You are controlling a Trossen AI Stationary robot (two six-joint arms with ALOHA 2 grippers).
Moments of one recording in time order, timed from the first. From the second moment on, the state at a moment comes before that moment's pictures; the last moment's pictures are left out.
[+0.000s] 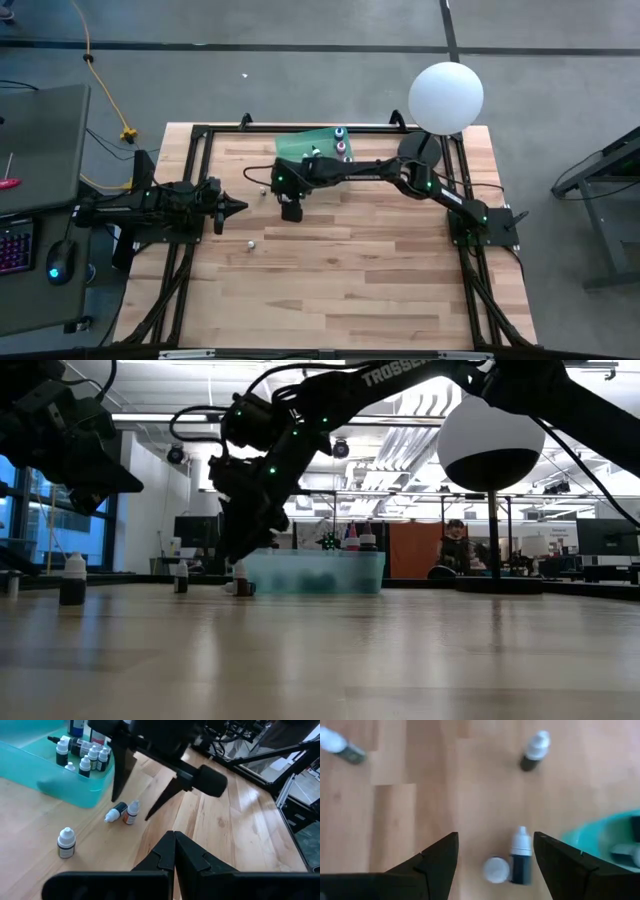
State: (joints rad) left arm 0.00 0.01 0.17 -0.47 -0.14 -0.48; right arm -0.16 2.44 2.13 -0.67 -0.10 -0.05
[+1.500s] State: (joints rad) left arm 0.00 0.01 0.17 -0.47 -0.14 -0.48; right arm -0.21 2.48 2.13 -0.66 -0.11 0.06
